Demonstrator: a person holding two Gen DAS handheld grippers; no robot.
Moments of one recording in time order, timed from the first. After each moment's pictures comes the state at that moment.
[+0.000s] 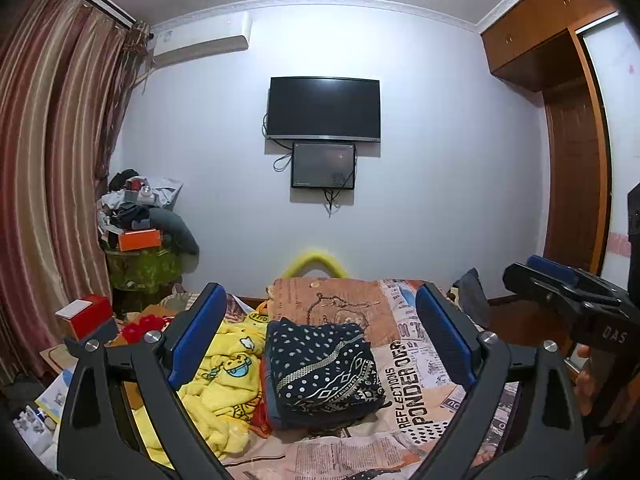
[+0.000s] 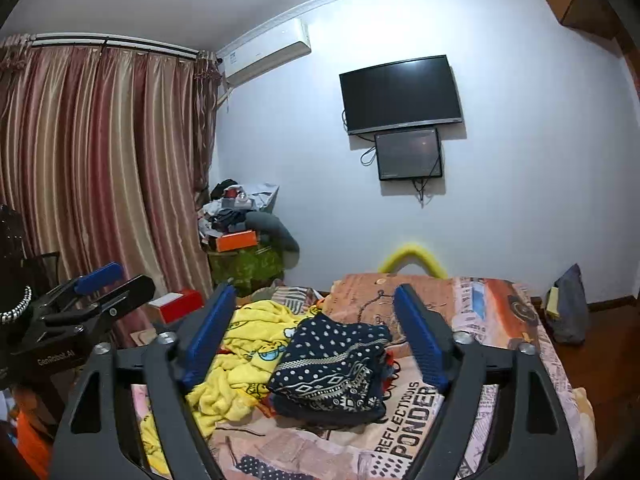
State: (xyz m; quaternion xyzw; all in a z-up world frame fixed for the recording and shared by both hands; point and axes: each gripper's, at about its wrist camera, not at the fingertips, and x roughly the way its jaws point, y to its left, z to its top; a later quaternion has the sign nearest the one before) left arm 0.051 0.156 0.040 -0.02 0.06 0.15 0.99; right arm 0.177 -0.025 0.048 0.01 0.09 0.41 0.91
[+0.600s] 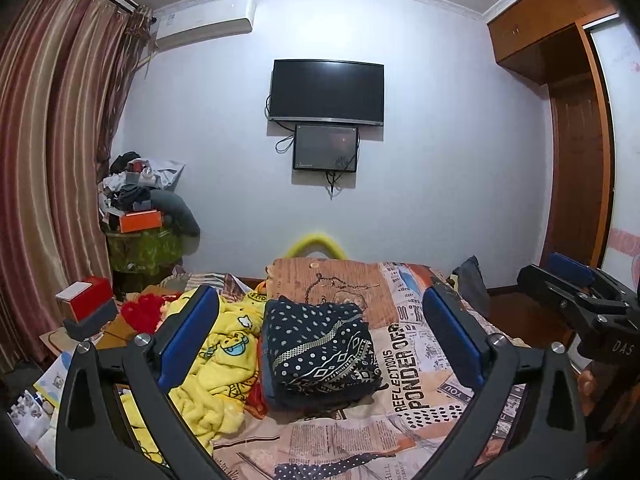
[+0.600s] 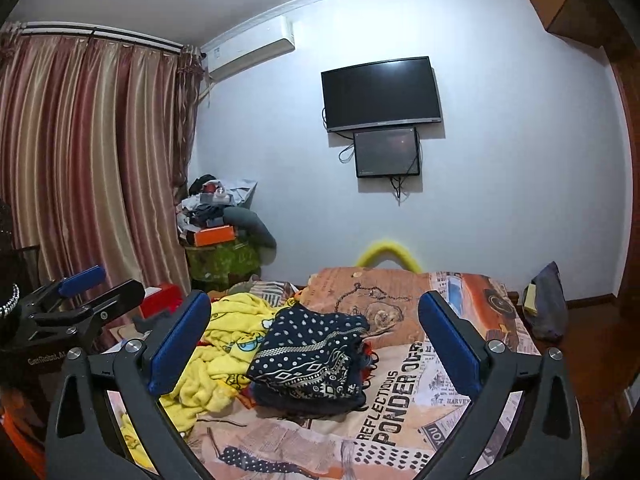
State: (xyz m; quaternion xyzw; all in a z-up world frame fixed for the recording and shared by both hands) left arm 0.052 0.152 0.024 -0.03 0.09 0.15 0.98; right arm 0.178 -0.031 0.039 0.00 0.10 0.37 0.92
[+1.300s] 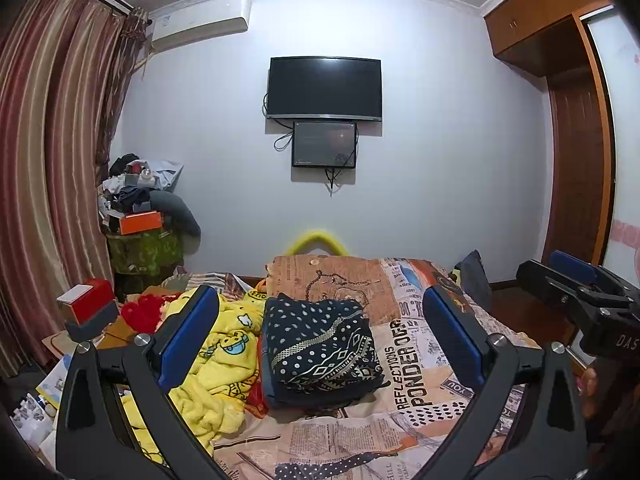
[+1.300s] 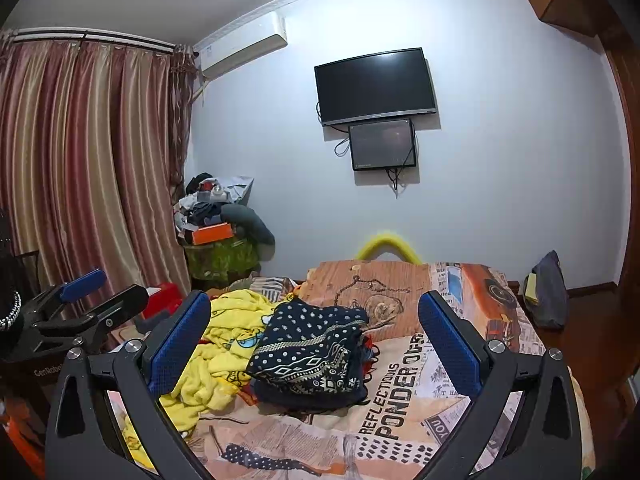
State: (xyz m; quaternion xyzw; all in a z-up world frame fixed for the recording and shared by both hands) left arm 0.058 0.146 0.019 -0.03 0.09 0.15 0.98; right arm 0.180 -0.037 0.035 0.01 0.11 0.37 0.92
